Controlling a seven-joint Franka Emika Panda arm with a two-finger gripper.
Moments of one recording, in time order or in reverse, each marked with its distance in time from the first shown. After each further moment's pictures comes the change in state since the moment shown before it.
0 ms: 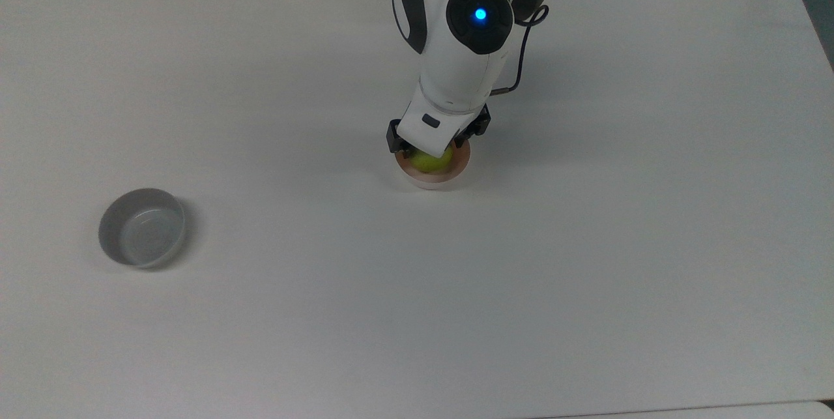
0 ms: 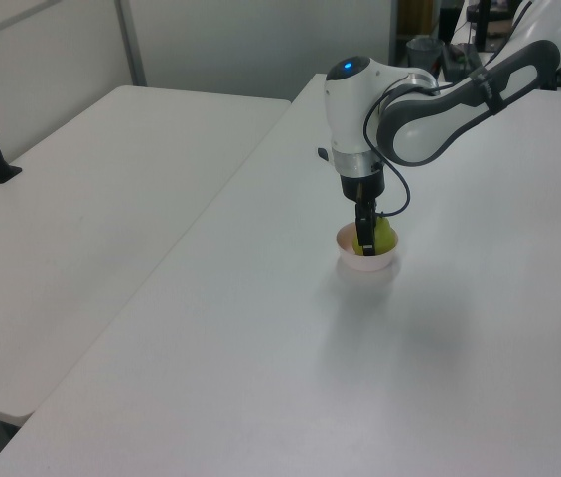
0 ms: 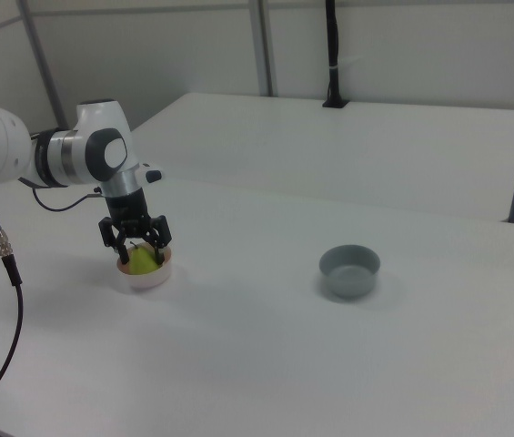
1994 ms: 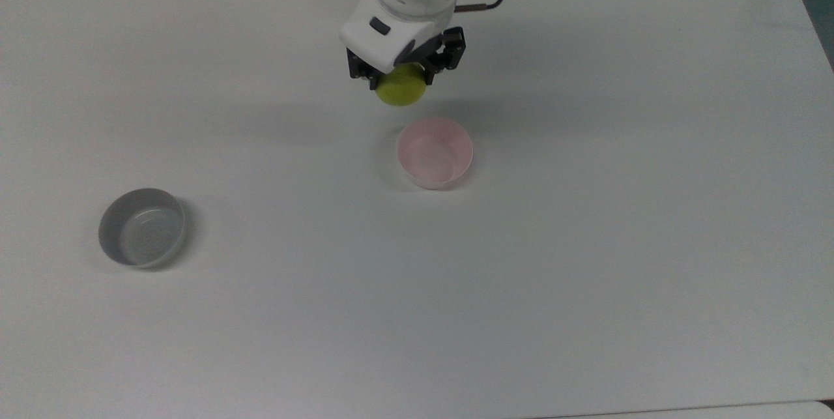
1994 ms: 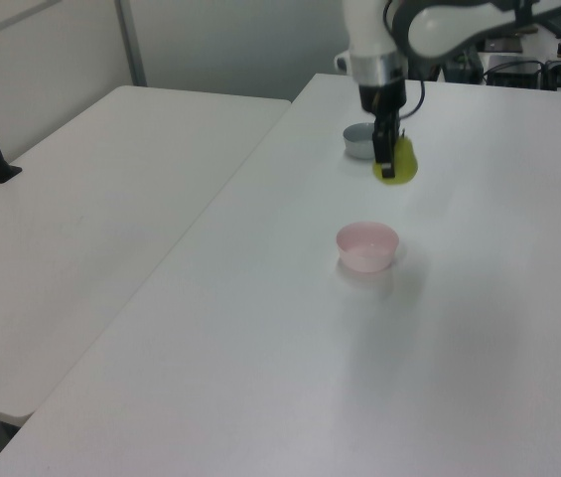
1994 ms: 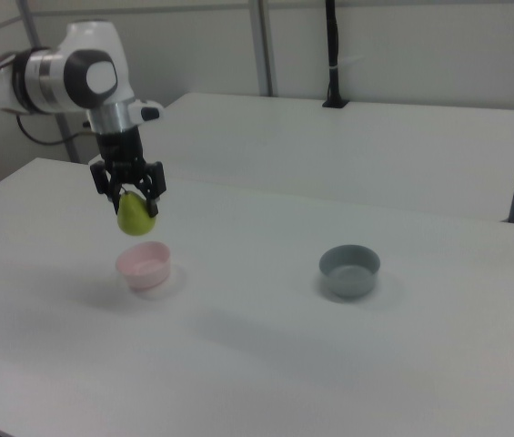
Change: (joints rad) arm -0.070 -0.184 -0.006 0.124 0.059 -0.321 -0.012
